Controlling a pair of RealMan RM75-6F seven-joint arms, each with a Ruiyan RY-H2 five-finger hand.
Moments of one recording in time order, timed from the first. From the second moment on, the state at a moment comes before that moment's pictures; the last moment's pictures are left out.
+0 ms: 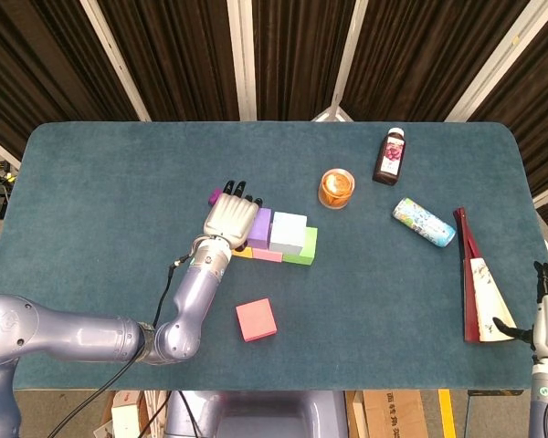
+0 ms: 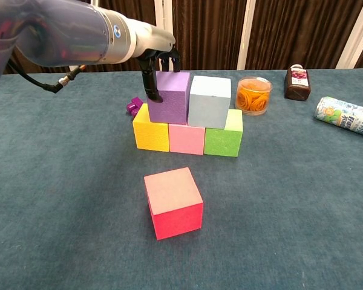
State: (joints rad) left arm -1.37 -1.54 -0.28 -1.63 0.14 1.12 1.01; right arm 0.08 -1.19 0.22 -1.69 -1.03 1.39 -0.13
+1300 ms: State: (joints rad) left arm -1.30 -1.39 -0.33 -1.80 0.32 1.14 0.88; right arm 0.08 -1.18 0.20 -1.70 -1.08 1.39 -0.10
